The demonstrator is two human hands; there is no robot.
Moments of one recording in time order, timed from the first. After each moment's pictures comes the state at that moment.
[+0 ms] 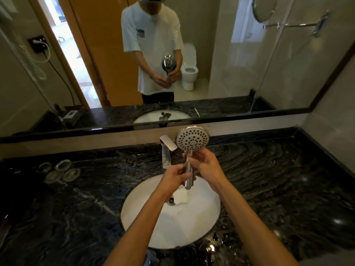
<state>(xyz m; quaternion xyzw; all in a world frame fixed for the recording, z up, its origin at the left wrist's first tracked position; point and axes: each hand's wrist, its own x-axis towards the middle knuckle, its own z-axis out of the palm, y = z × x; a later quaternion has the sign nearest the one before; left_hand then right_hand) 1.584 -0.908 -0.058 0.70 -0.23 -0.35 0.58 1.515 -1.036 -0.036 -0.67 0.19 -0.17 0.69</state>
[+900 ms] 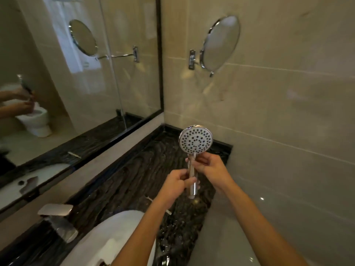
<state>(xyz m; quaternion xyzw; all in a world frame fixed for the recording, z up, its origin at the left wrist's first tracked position) 1.428 -1.022 0.008 0.49 -0.54 -0.55 0.40 1.283 -1.054 0.034 -0.57 0.43 -0.47 0.52</state>
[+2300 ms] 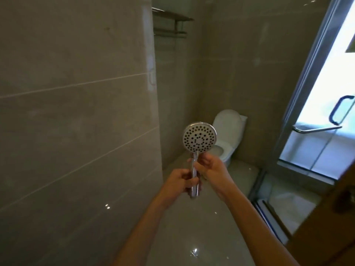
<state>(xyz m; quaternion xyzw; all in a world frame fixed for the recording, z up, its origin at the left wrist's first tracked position) 0.700 -0.843 0.024 -0.01 -0.72 -0.69 -0.05 0.661 -0.700 0.048 -0.18 0.68 -0.71 0.06</state>
